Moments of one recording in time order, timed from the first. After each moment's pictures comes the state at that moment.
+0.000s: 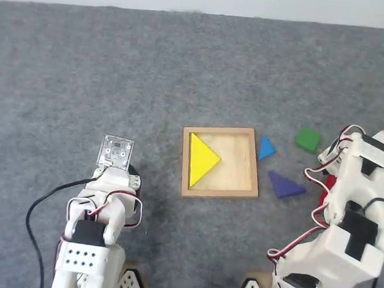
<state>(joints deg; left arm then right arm) -2.5 -85.3 97.9 46.7 -0.2 22.2 7.9 25.3 54.7 -30.0</state>
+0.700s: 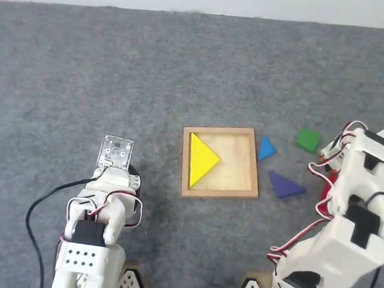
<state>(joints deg) -2.5 -85.3 97.9 46.7 -0.2 23.3 15.0 18.6 56.1 -33.0</state>
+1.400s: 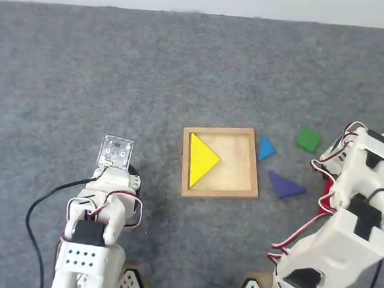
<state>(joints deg) -2.5 -85.3 97.9 46.7 -0.2 23.6 17.6 16.9 62.0 -31.5</state>
